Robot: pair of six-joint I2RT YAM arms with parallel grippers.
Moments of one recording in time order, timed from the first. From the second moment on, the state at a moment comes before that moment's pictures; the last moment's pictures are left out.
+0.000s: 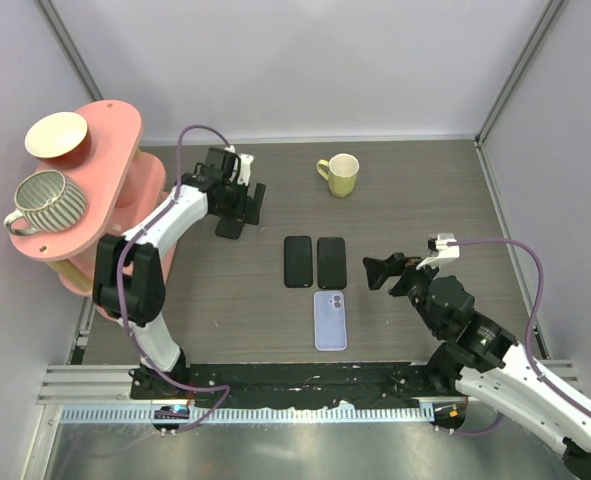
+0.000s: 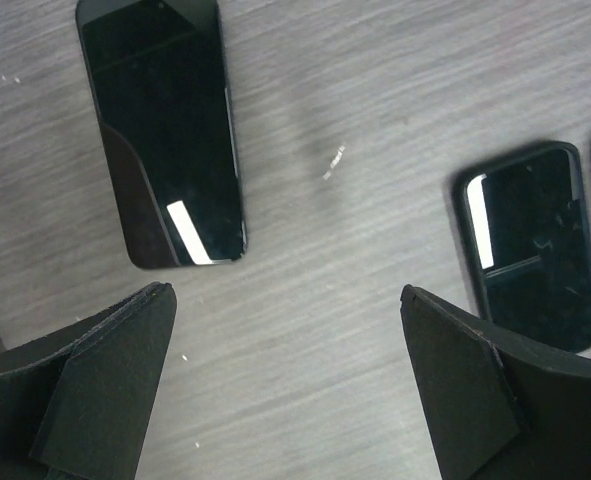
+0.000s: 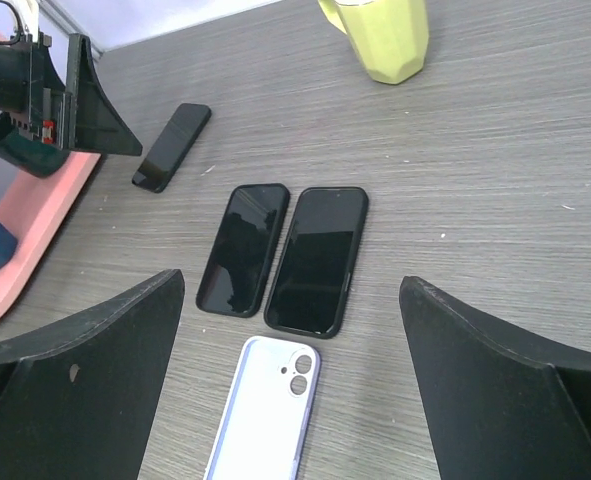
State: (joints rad) left arm -0.34 1.72 1.37 -0.61 0.07 -0.04; right arm 0.82 0.40 0.44 -0.22 0.48 0.52
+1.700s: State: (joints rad) left arm -0.24 2.10 1.55 -0.49 0.03 0.13; right arm 0.82 0.41 0.51 -0.29 0.58 0.45
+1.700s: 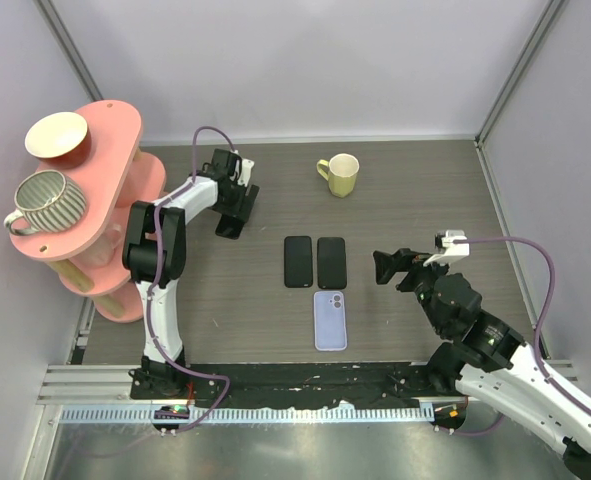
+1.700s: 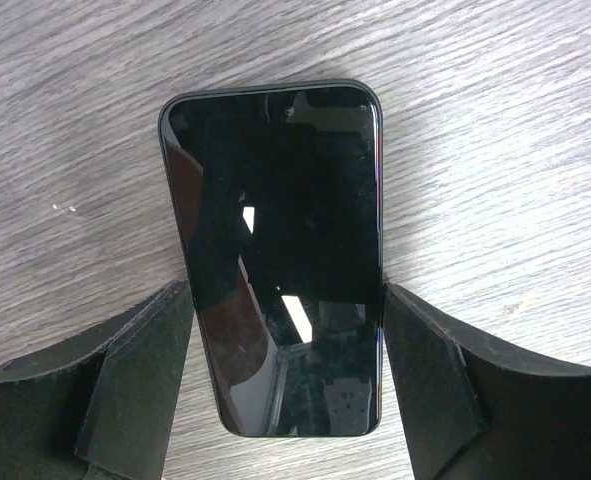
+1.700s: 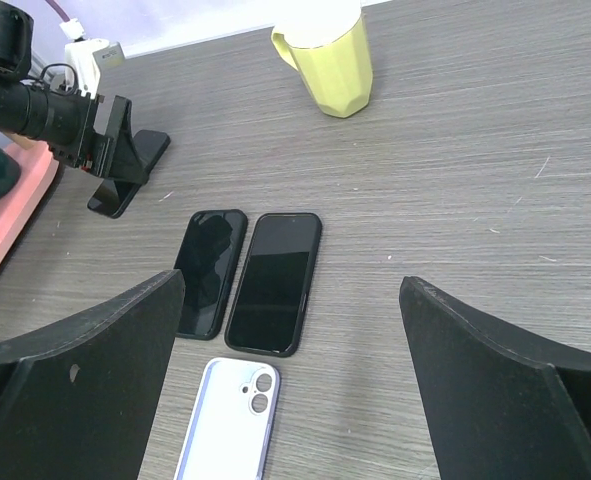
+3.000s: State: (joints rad) left arm -0.24 2.03 1.45 -0.49 0.10 0.02; right arm 0.82 0.75 0.59 -0.24 0.62 0.70
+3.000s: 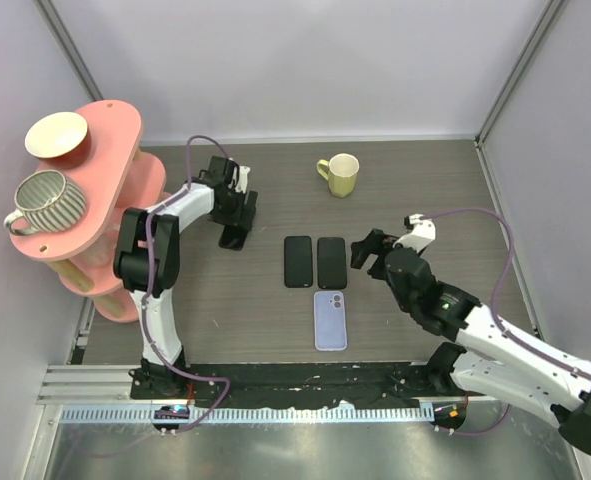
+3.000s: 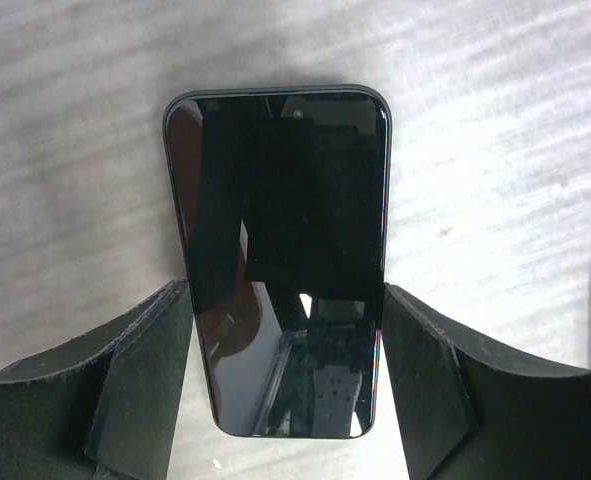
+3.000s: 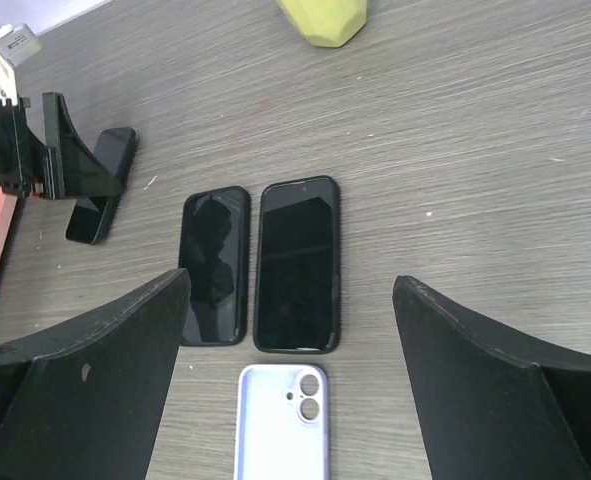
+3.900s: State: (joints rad) left arm -0.44 1.46 1.03 -0.50 0.18 -0.24; right arm 0.70 1.51 0.76 0.41 0.06 1.00
